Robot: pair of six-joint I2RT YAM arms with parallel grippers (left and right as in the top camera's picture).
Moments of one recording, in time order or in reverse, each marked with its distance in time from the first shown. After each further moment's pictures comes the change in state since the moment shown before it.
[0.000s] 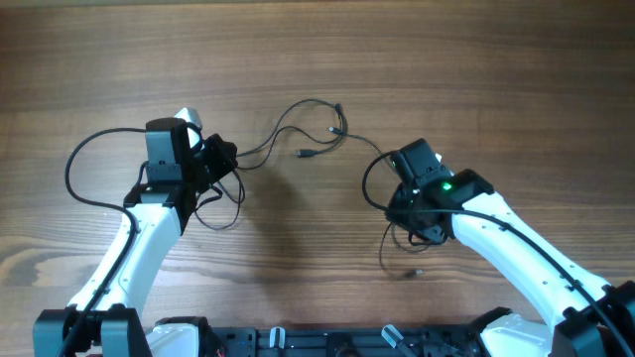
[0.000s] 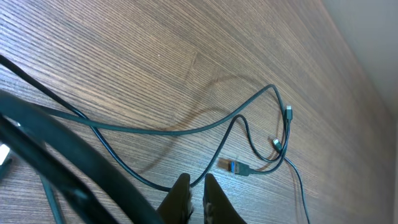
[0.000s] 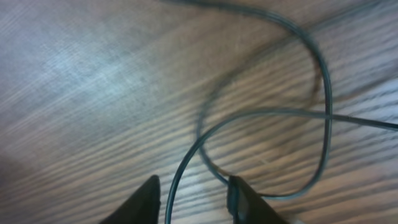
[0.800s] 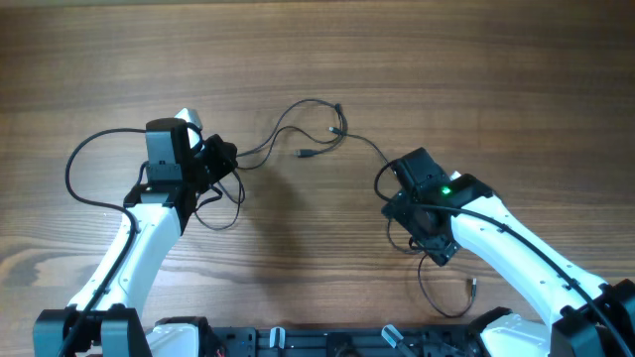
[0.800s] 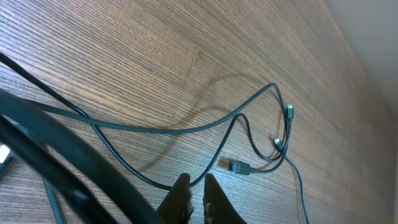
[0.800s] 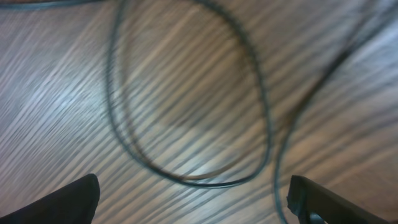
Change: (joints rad) left arm 0.000 0.000 0.000 -0.006 0.000 0.000; right arm 0.000 0.000 -0.031 -0.087 0.066 0.298
